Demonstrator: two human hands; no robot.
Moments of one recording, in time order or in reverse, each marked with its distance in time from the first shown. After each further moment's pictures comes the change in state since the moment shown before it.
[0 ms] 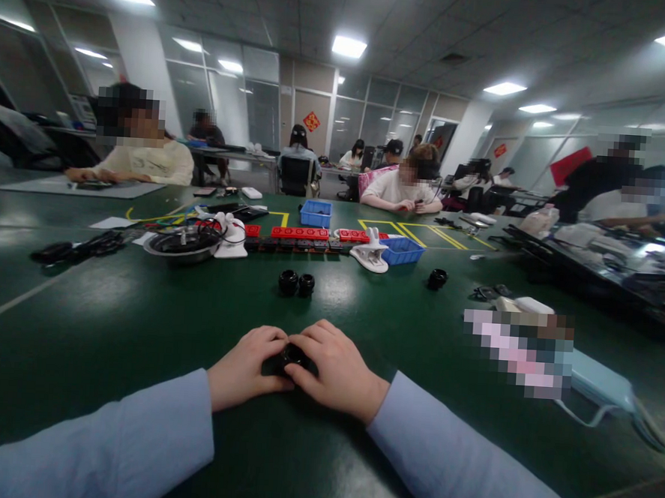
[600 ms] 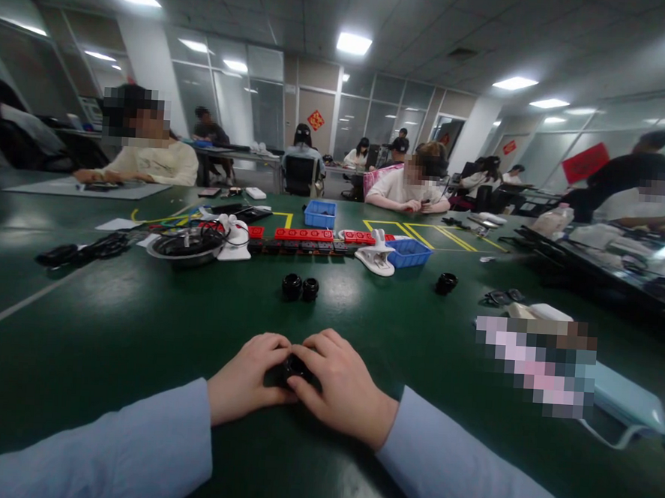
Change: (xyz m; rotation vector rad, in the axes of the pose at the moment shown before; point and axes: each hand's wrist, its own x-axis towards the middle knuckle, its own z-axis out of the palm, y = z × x) left_hand 0.000 0.000 0.001 -0.010 0.012 -0.002; right_hand -0.002 -0.003 0.001 0.011 0.000 0.051
